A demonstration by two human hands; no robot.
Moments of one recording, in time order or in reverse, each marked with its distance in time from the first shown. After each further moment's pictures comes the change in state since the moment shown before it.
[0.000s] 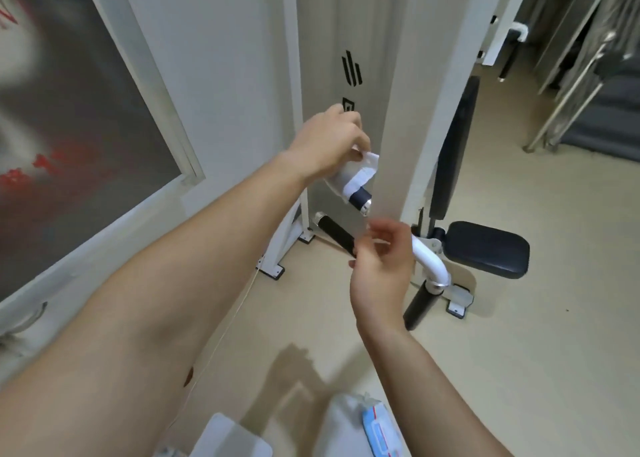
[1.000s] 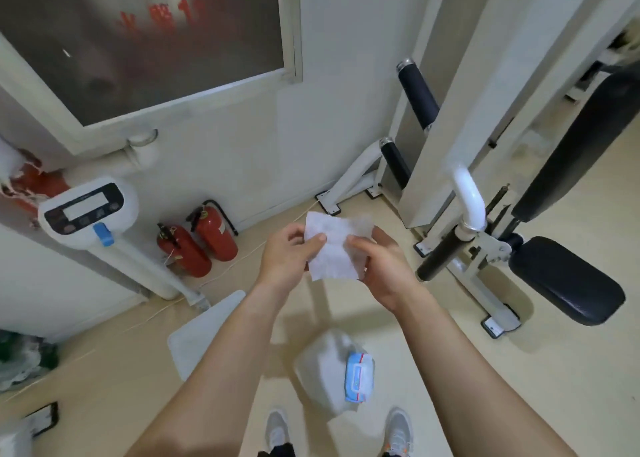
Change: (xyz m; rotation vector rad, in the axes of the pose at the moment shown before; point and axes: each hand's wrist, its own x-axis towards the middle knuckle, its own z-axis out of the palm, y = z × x) left_hand -0.283 0.200 0.084 -1.274 0.490 -1.475; right_hand 0.009 0.113 -0.084 -0.016 -0.991 0.632
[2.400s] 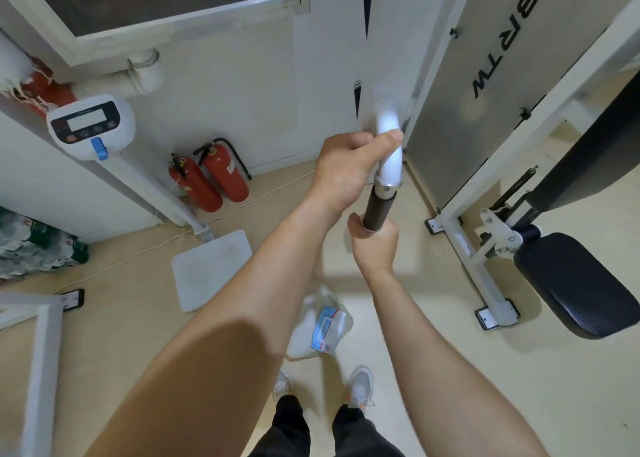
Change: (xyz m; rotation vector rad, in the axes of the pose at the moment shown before) left_hand -0.016 0.067 0.208 -0.013 0.073 0.235; right_hand 0.029 0.037 -0.139 -0.386 0.263 -0.227
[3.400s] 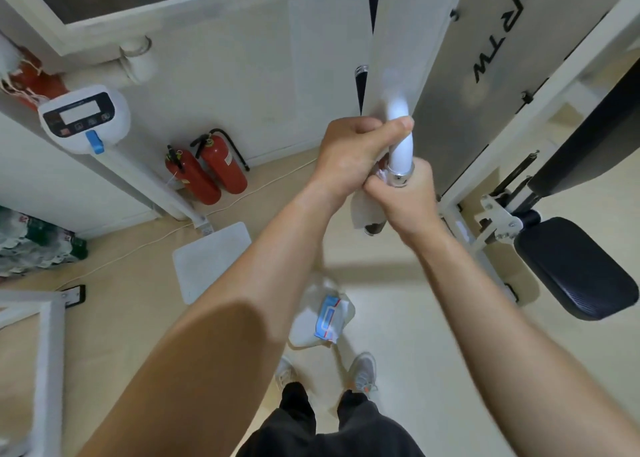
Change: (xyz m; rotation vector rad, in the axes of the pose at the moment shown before) left_hand 0.002 0.002 -0.006 -0.023 -0.018 -0.057; right_hand -0.013 -0.102 -0.031 0.083 -0.279 -0.303
